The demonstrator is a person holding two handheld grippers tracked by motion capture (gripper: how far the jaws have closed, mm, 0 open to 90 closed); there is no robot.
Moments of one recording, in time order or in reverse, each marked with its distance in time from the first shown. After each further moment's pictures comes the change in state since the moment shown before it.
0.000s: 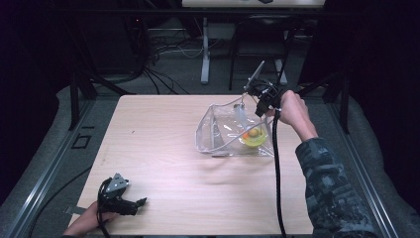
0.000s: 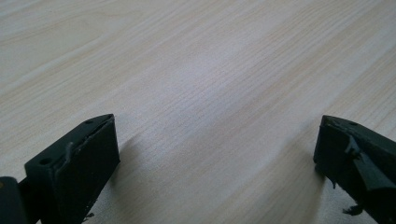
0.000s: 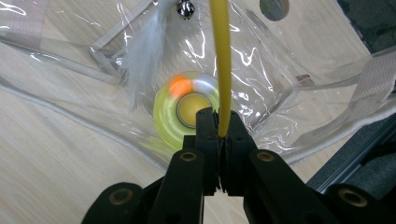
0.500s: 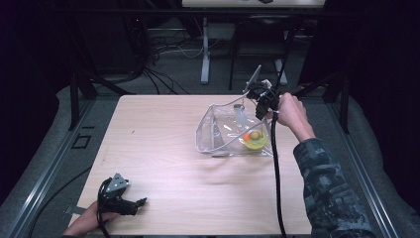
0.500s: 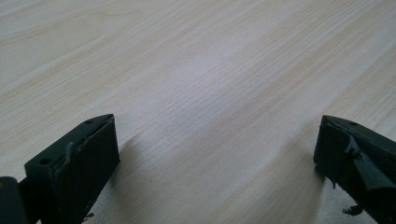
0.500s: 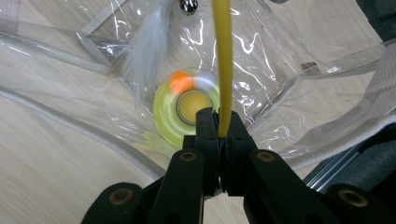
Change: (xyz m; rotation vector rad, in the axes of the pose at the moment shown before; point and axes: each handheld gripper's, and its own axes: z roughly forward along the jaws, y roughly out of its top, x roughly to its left) left arm 0.000 0.000 0.000 0.000 0.000 0.000; right arm 0.001 0.001 0.014 0.051 -0.014 0.009
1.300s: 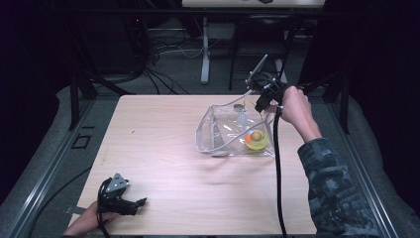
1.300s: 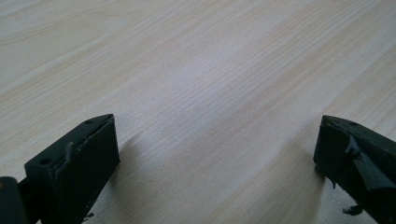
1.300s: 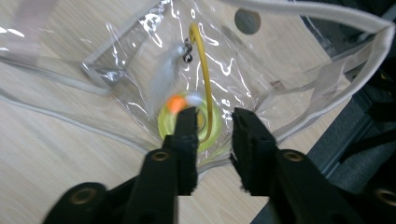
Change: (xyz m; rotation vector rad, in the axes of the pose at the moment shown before) left arm 0.000 0.000 0.000 0.000 0.000 0.001; right arm 0.004 -0.003 -0.044 -0.123 -0.059 0.028
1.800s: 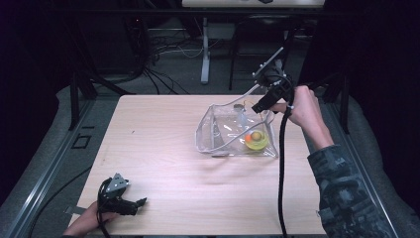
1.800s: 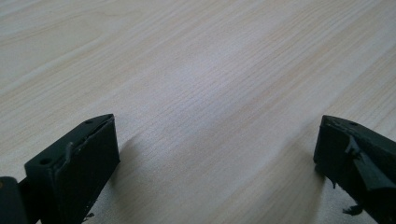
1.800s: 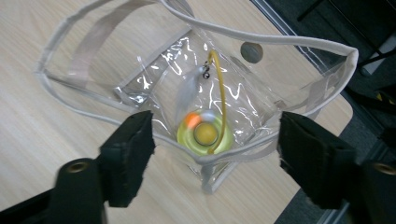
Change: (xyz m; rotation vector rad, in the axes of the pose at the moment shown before) left arm 0.000 0.000 0.000 0.000 -0.001 -0.002; right arm 0.006 -0.017 -0.042 -0.131 0.046 0.018
